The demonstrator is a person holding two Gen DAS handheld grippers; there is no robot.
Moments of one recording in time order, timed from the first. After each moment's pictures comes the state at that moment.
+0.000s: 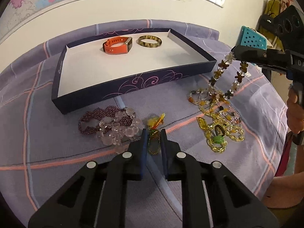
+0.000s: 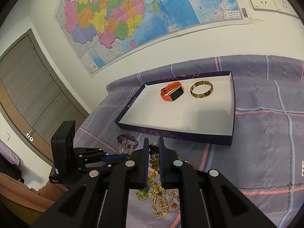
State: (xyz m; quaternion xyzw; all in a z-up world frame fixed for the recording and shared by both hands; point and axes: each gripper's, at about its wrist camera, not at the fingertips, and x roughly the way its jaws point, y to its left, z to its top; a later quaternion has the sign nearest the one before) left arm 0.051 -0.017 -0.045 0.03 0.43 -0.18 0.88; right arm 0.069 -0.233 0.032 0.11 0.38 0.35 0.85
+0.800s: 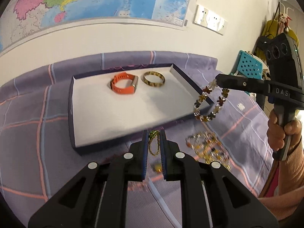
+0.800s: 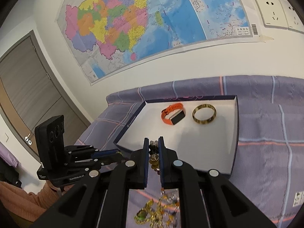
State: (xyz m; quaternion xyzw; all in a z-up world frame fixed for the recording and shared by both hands) left arm 0.082 0.000 0.014 -0.01 0.37 -0.19 0.91; right arm 0.111 -0.220 0.057 0.11 0.35 0.35 0.86
